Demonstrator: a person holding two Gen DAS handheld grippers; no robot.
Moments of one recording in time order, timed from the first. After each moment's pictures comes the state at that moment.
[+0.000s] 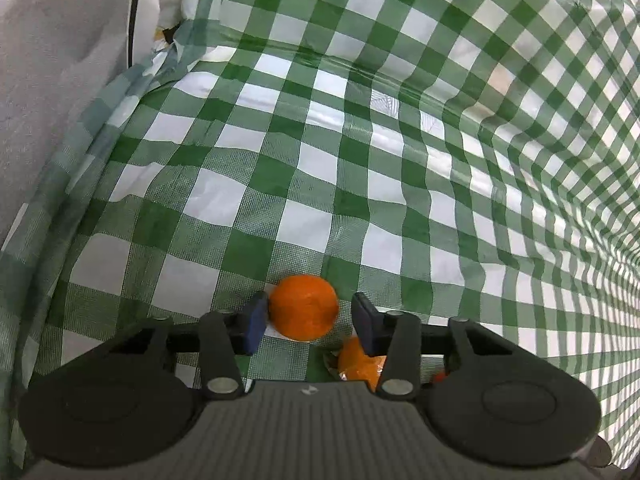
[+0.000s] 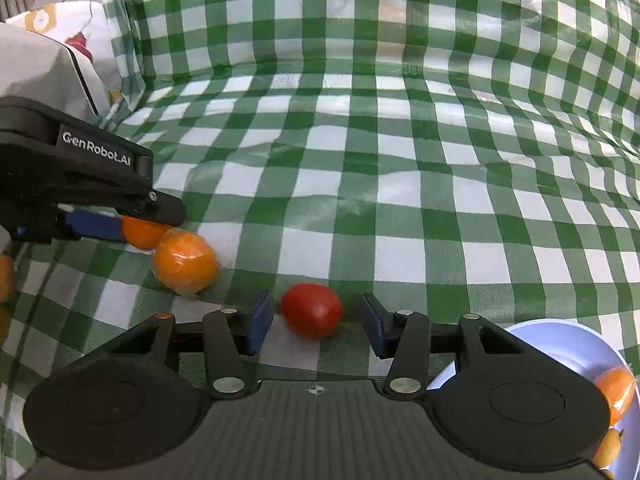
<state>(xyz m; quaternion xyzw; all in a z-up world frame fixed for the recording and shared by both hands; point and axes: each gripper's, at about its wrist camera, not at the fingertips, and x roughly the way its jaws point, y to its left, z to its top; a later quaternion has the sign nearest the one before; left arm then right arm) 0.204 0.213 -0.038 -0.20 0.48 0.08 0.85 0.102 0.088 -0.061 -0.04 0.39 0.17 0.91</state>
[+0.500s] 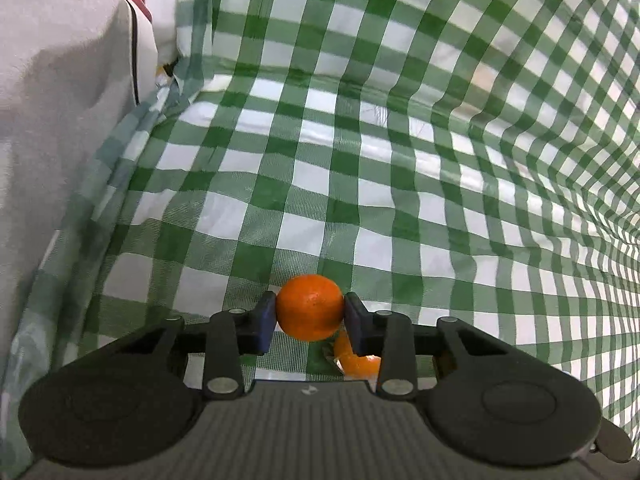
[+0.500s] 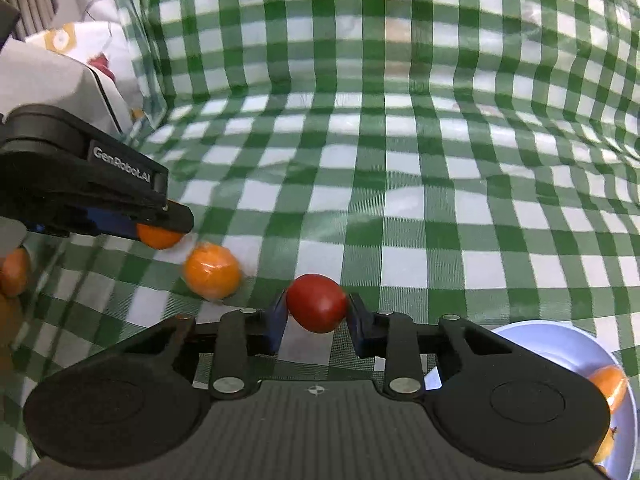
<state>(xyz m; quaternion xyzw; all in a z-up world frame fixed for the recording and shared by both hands) 0.191 0.201 -0.006 -0.16 0.48 0.09 0.86 0.083 0.074 -0.038 -0.02 0.37 0.19 0.91</state>
